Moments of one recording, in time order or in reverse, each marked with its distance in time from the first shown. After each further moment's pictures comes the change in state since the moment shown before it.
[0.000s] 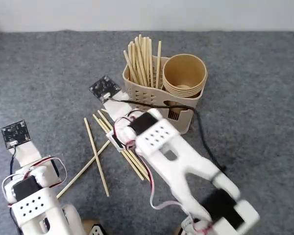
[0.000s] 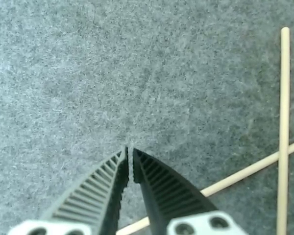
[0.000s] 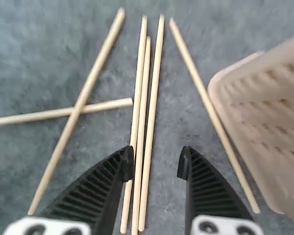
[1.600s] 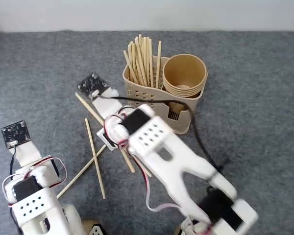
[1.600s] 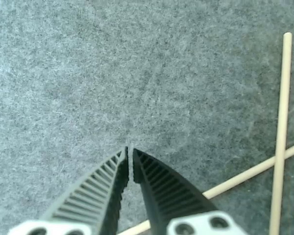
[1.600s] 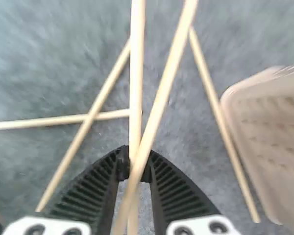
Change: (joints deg) left arm 0.0 0.0 0.5 -1.1 0.0; right arm -3.1 -3.5 -9.1 6.5 -0.1
